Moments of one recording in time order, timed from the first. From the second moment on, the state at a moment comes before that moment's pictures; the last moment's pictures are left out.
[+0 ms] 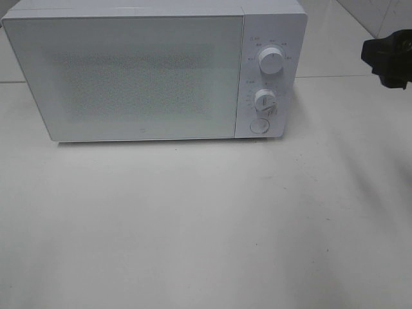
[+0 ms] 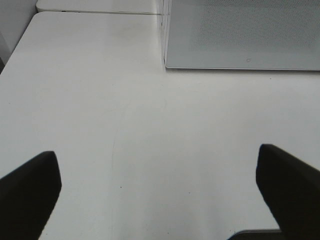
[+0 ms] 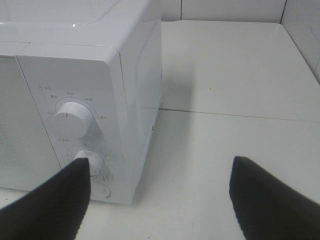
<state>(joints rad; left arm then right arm) 0.00 0.00 -0.52 -0.06 1.08 0.01 0.13 1.06 -0.50 -0.07 -0.25 0.08</state>
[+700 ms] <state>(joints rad) 0.00 0.00 -0.52 -0.06 1.08 0.01 0.18 1.40 -0.38 0.20 -0.69 -0.06</state>
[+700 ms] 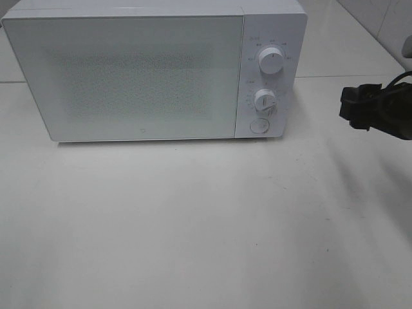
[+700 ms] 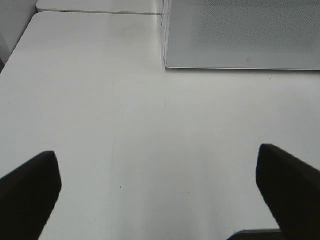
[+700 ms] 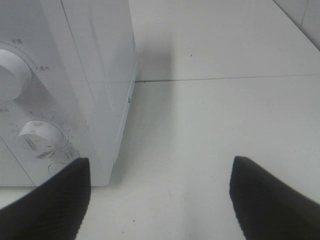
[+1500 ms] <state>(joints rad) 0.00 0.00 -0.52 -0.06 1.08 0.01 0.65 1.75 -0.39 0.73 -1.08 -0.19</state>
